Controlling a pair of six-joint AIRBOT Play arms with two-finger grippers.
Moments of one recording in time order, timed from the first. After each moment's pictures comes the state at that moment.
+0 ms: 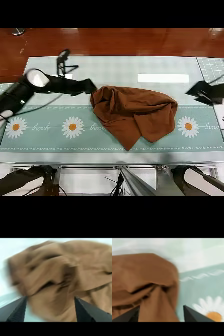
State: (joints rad) left arm -0.21 -1.26 1.05 0.94 -0.91 -1.44; right arm -0.48 -1.17 1.07 -1.14 1.29 1.43
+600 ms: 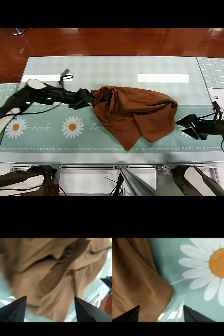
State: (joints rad) left arm -0.17 -1.42 0.92 0.51 -1.03 -1.20; right arm -0.66 -0.99 0.50 -0.97 1.22 1.29
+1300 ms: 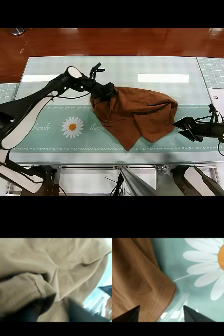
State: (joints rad) left arm -0.38 -1.77 1.37 0.62 -1.03 -1.37; right arm -0.66 -0.98 0.46 -0.93 1.20 1.25
